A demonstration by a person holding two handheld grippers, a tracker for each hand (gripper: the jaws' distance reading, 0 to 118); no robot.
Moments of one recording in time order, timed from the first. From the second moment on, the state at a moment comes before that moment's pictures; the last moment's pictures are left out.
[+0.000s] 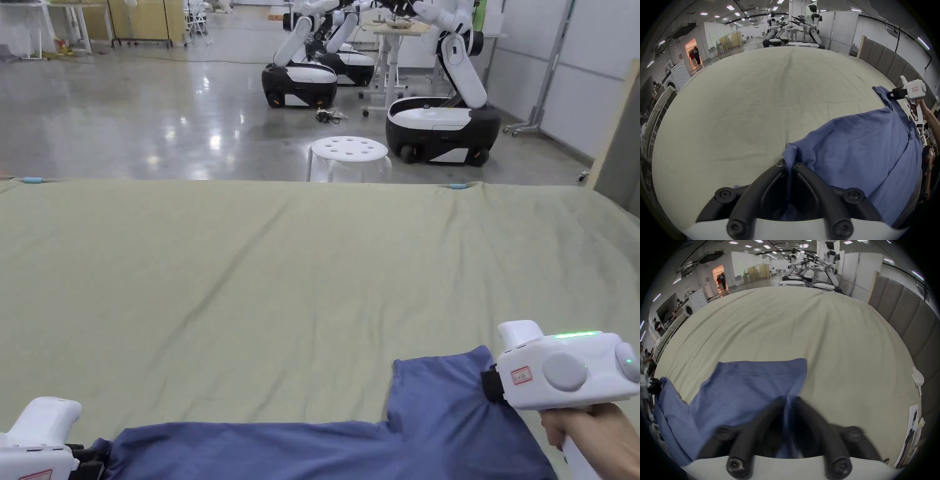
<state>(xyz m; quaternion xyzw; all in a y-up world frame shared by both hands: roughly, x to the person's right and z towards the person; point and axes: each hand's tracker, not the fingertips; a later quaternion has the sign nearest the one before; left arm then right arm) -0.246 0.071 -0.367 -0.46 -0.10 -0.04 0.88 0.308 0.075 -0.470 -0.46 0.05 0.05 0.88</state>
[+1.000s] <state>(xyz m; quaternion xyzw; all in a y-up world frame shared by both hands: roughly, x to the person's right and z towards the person) -0.303 0.134 -0.185 -0.38 -0.12 0.10 0.91 0.344 0.179 -0.155 -0.26 0.14 -0.09 0.95</state>
